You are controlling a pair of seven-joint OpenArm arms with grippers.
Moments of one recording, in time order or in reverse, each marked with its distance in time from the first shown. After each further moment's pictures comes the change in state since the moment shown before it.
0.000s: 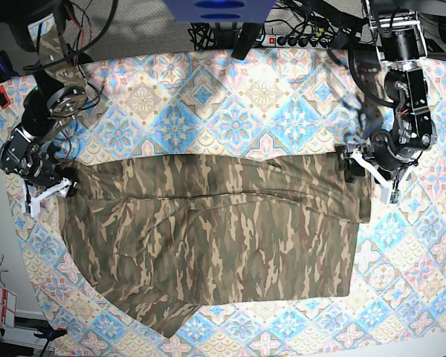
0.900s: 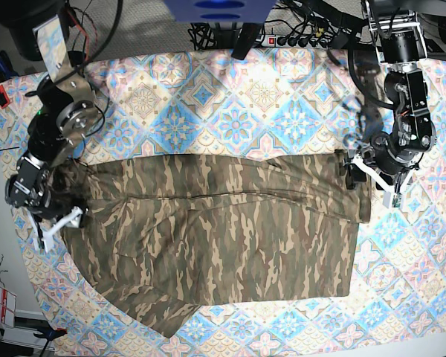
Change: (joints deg) left arm -0.7 0.0 0.0 -0.4 0.1 -0.1 -3.3; right arm 5.9 -2.1 -7.6 4.1 -2.4 1.0 3.1
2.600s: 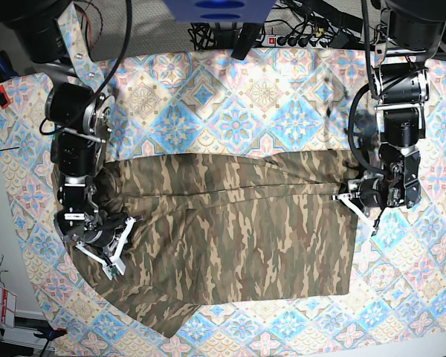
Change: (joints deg) left arm -29.1 -1.1 11.7 -46.4 -1.3 -0.8 3.3; right arm 2.9 -4.9 -32.4 -4.4 0.1 -3.9 9.2
